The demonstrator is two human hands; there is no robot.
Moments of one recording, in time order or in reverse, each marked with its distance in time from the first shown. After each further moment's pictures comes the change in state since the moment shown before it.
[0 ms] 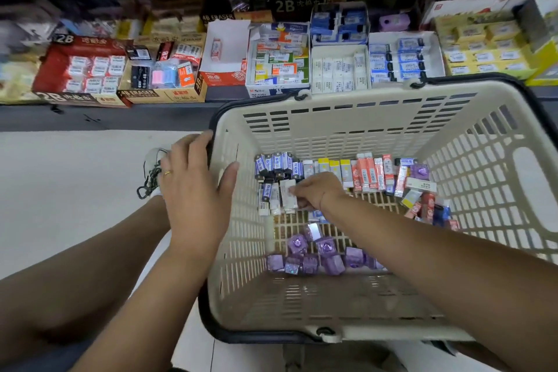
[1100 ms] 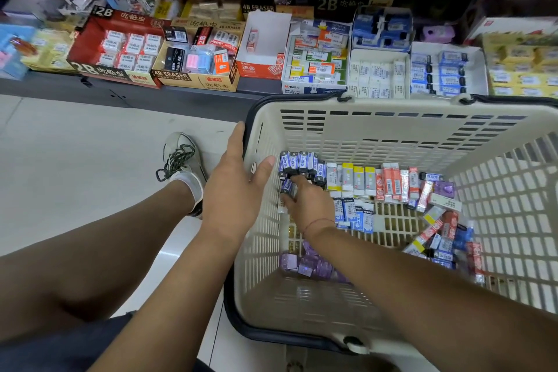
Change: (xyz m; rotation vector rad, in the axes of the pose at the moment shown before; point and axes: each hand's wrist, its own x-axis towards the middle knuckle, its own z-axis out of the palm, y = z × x) left_hand 0.004 -0.009 0.007 -0.268 -0.217 -0.200; right_hand -0.003 0.012 0.065 -0.748 0.215 -0.545
